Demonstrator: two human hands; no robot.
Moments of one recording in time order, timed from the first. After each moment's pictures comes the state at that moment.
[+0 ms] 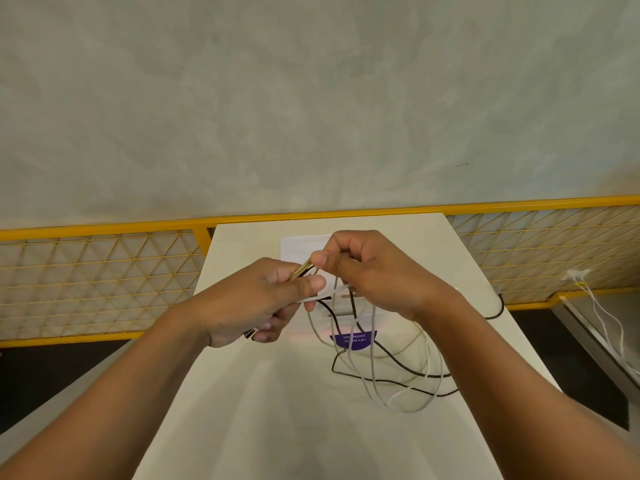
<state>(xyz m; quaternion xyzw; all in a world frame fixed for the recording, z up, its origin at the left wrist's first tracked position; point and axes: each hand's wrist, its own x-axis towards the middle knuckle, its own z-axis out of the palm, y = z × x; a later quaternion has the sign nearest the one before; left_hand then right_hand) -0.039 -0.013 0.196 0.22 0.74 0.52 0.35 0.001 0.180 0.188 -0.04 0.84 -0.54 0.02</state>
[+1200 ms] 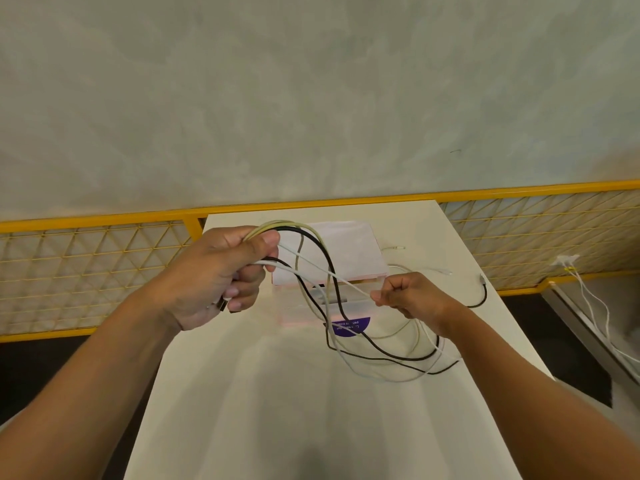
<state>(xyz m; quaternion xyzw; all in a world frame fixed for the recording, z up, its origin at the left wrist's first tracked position) -0.045 -0.027 0.197 0.16 0.68 0.66 0.27 0.008 0.271 0.065 0.14 0.79 -0.59 0.09</state>
